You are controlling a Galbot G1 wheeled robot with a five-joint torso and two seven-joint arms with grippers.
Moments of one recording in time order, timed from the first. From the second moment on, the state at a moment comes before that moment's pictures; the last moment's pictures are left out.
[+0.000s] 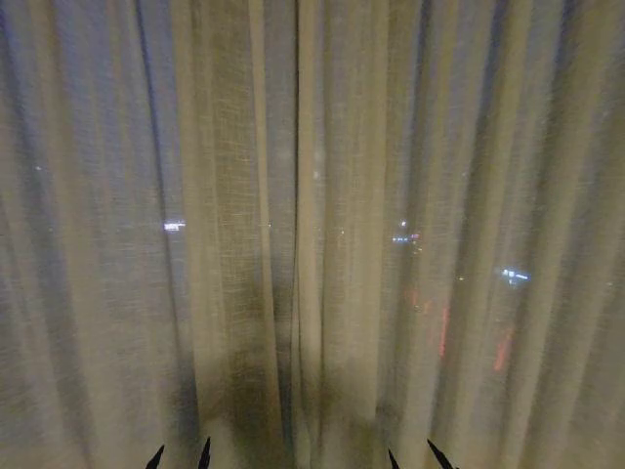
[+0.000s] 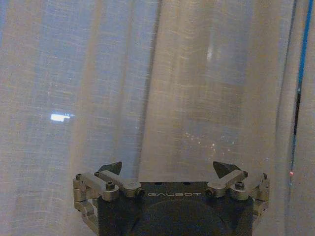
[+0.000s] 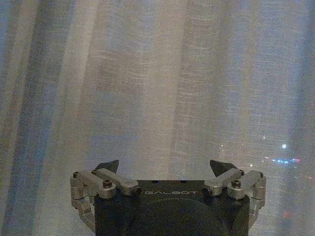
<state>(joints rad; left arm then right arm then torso) 1.75 -1.53 -0.67 -2.21 -0.26 -0.08 0.05 -1.64 1.37 0.66 1.97 0.10 0.23 -0.16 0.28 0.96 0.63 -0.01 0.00</state>
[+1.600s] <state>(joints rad) 1.80 -1.57 -0.72 -2.19 -0.23 -0.09 0.04 -1.20 1.37 0.24 1.85 0.26 -0.01 0.14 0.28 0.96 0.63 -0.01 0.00</state>
